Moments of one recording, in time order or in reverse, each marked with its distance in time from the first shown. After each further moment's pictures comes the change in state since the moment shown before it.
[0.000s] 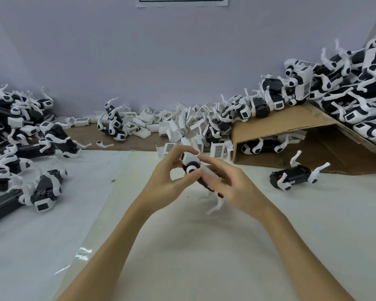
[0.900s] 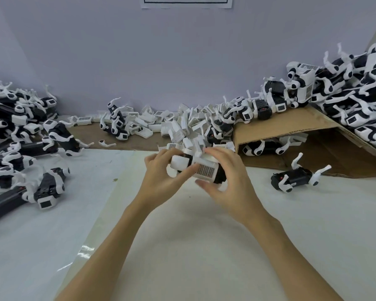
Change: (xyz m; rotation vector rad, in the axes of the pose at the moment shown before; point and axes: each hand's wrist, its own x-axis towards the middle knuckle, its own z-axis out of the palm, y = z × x) left_hand 0.001 -0.011 -0.008 0.291 0.203 -0.018; right_hand 0.003 0.009 0.014 -0.560 0.341 -0.362
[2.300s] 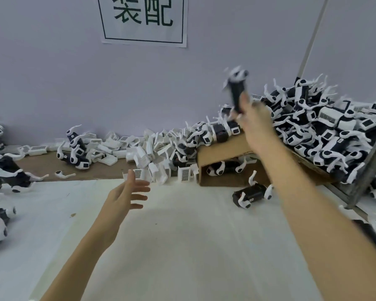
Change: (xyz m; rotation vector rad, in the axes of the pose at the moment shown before) left_hand 0.013 -0.009 0.000 -0.437 -0.024 -0.431; right_hand 0.137 0.041 -0.156 0.348 0.417 0.478
